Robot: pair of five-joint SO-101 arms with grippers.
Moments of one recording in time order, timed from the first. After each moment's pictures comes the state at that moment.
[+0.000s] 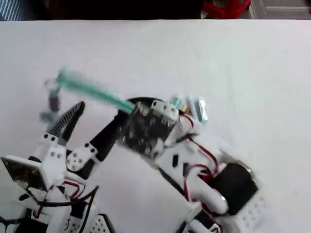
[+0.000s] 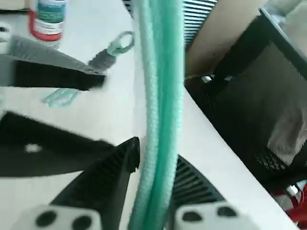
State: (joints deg) left arm 12.0 -103.5 57.6 53.8 3.5; right arm -44.0 -47.3 17.1 62.9 25.3
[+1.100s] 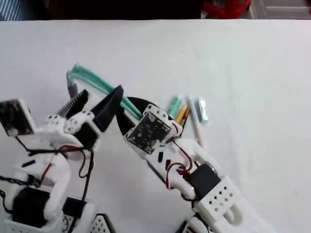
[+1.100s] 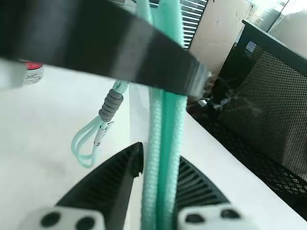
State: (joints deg) left arm 8.3 -74.6 40.2 60.6 27.9; right arm -45.0 -61.8 56.1 23.1 23.3
